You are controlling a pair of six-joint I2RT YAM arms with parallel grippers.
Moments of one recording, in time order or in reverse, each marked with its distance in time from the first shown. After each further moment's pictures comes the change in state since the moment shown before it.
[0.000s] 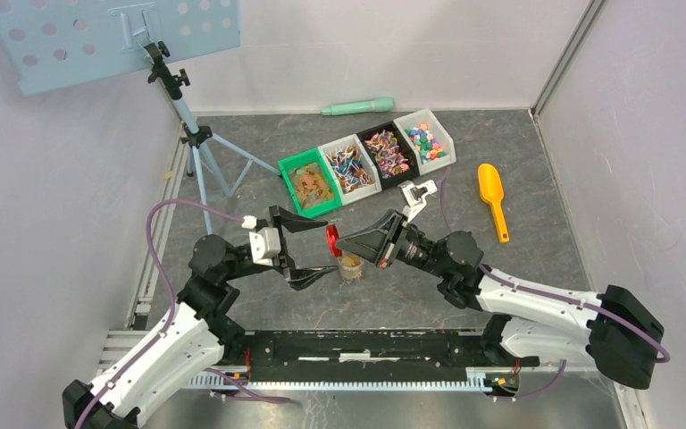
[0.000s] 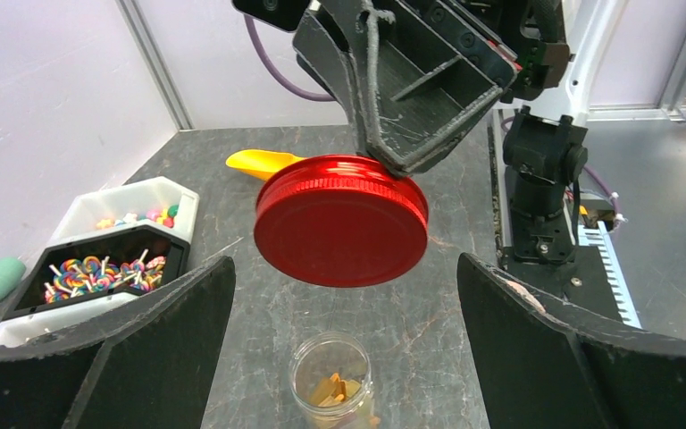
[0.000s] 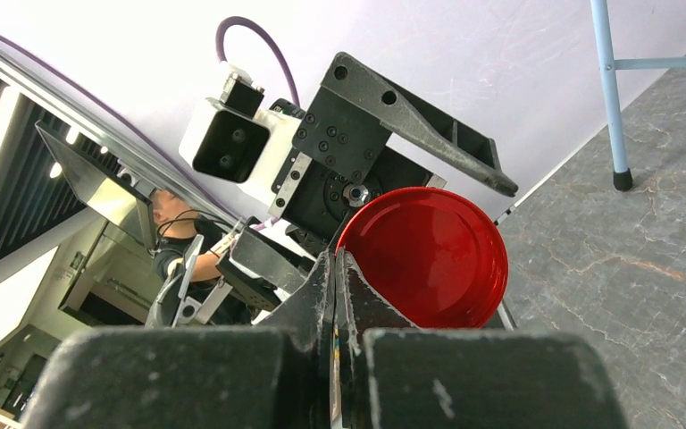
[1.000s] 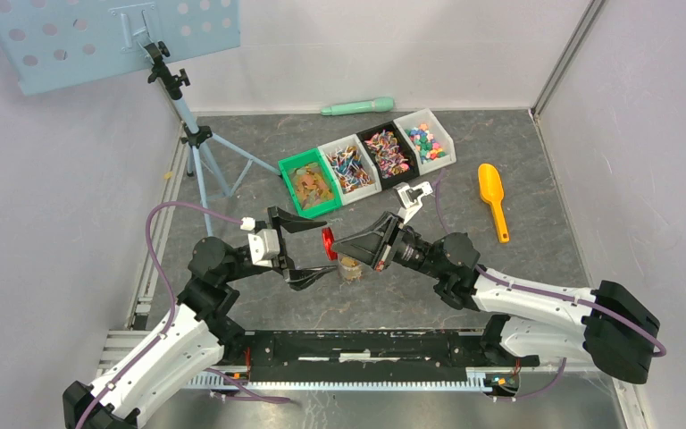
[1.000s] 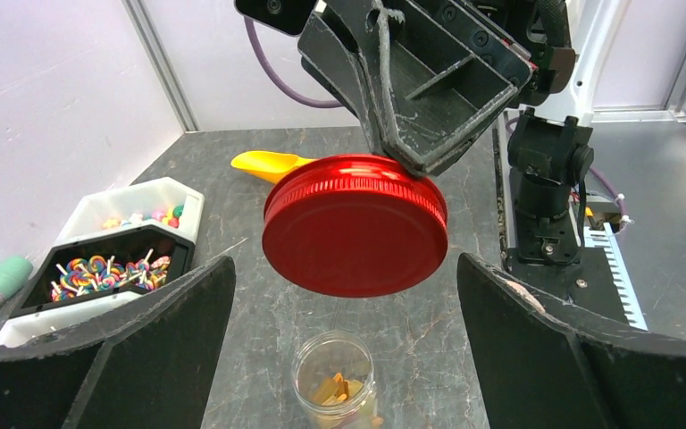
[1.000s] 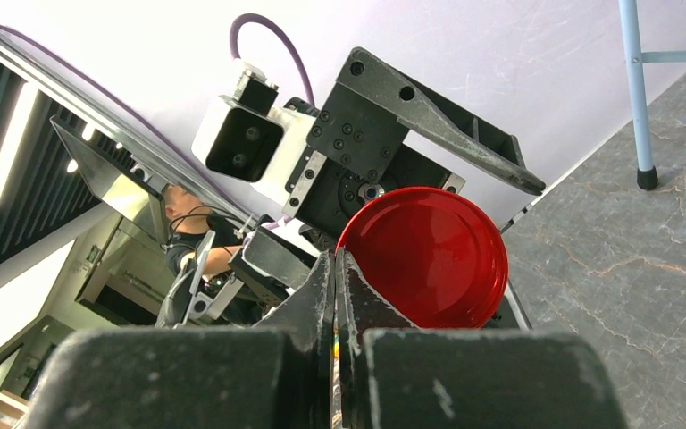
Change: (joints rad) left arm 0.000 -0.013 -0.017 0.014 -0.018 0.001; right arm 0.029 0.029 0.006 0.044 0.006 0.012
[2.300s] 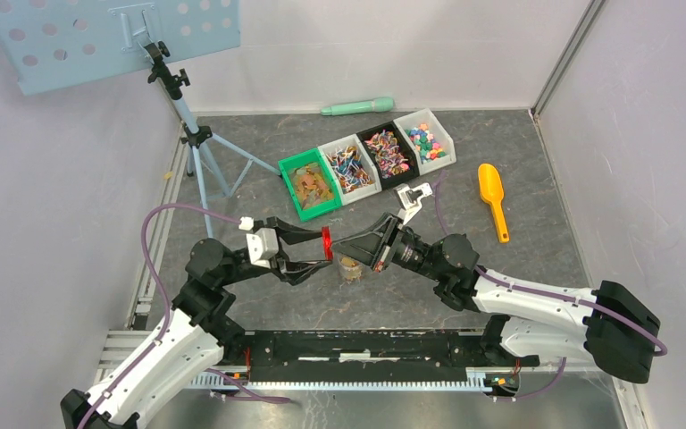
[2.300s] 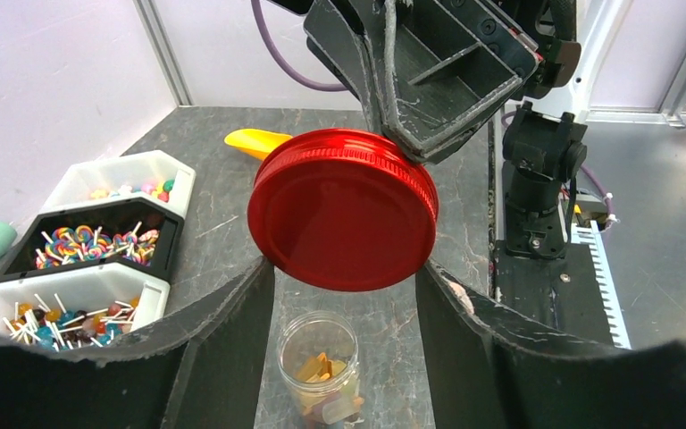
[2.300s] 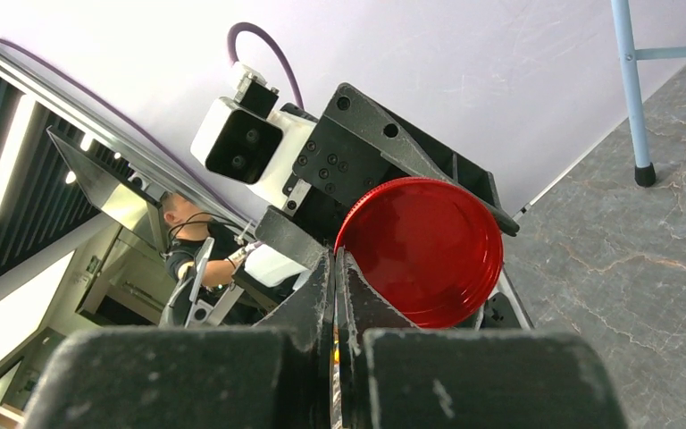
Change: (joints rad) left arm 0.000 -0.051 0.011 -0.110 -0.018 -0.024; right arm 0.014 -0.001 0.000 -0.016 0.037 0.006
